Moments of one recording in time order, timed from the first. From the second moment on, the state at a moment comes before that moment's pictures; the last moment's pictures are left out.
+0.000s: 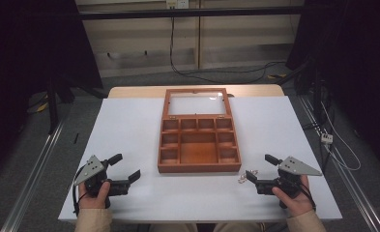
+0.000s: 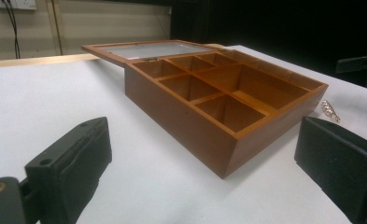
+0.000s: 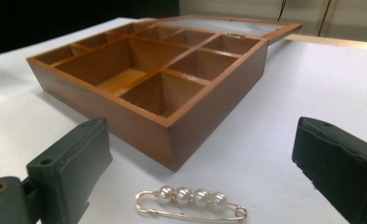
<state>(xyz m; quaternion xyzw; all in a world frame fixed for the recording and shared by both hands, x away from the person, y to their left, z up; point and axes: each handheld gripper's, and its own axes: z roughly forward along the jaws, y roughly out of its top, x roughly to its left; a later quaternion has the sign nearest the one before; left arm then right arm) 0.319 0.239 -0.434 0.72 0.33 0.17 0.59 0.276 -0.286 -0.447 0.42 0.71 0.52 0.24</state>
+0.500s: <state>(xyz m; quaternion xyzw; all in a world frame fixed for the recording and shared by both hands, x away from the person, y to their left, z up) 0.320 0.236 -0.433 0.72 0.33 0.17 0.58 0.305 -0.278 -0.451 0.37 0.80 0.45 0.18</state>
